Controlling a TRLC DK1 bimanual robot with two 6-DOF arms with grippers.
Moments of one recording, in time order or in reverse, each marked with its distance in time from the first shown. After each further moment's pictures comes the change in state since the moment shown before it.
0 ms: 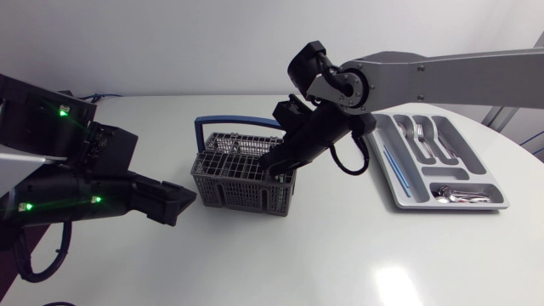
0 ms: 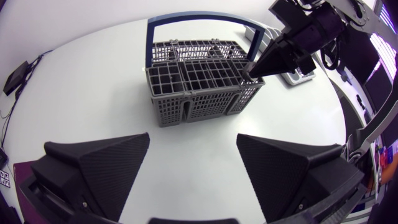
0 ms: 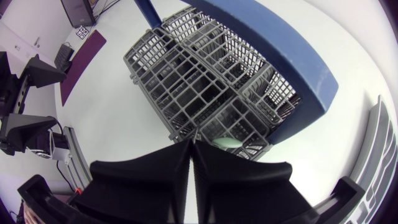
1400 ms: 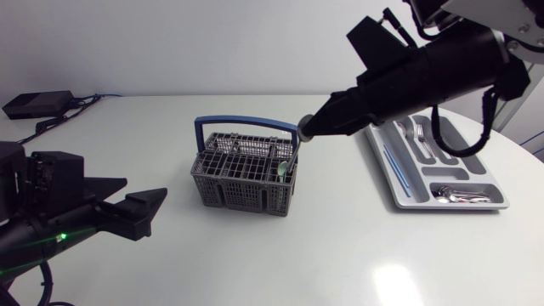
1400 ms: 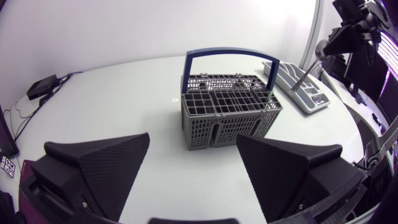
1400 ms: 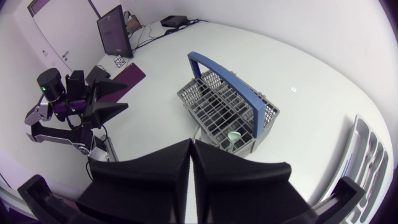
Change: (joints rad) left arm -0.005 -0.339 -0.246 0.185 -0.196 0.004; right arm -0.109 -0.441 -0.074 -0.107 -0.182 -0.055
